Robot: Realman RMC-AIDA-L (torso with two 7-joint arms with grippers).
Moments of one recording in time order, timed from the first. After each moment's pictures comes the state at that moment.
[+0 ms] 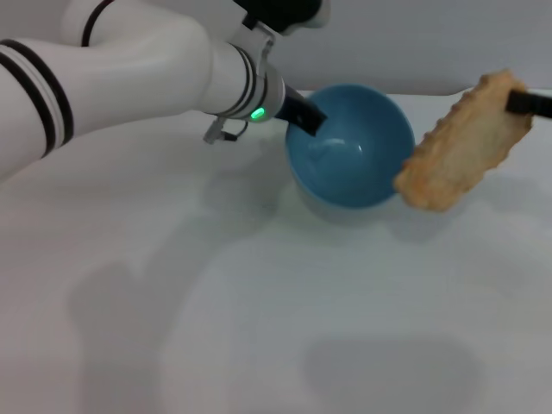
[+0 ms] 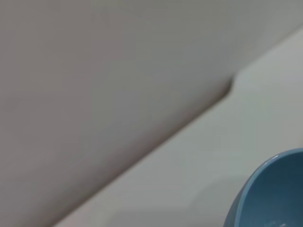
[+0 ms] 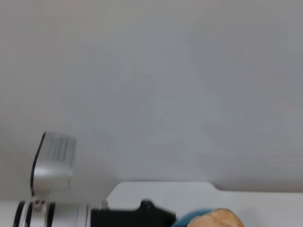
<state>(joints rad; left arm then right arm) -0.92 -2.07 1.83 0.72 2.49 0.58 -2.87 0.52 2.05 -0.56 -0.91 -1.98 -1.56 2.07</state>
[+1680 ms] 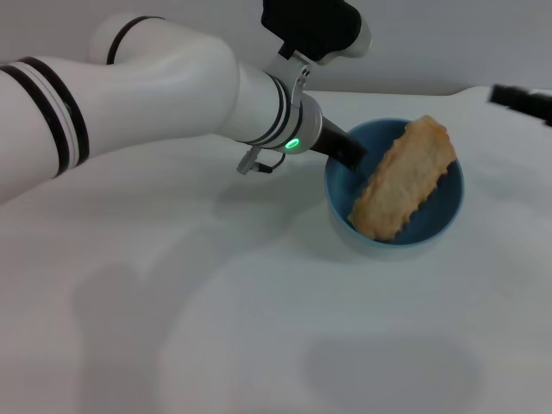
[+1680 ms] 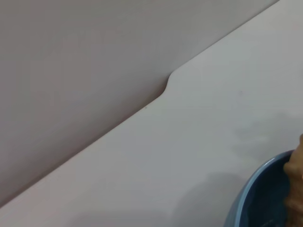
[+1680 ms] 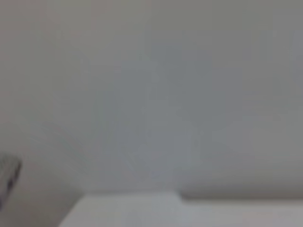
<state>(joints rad) -0.90 -2.07 1.96 0.77 2.32 0.59 -2.87 0.51 2.05 -0.65 -0.78 -1.88 -1.33 1.92</state>
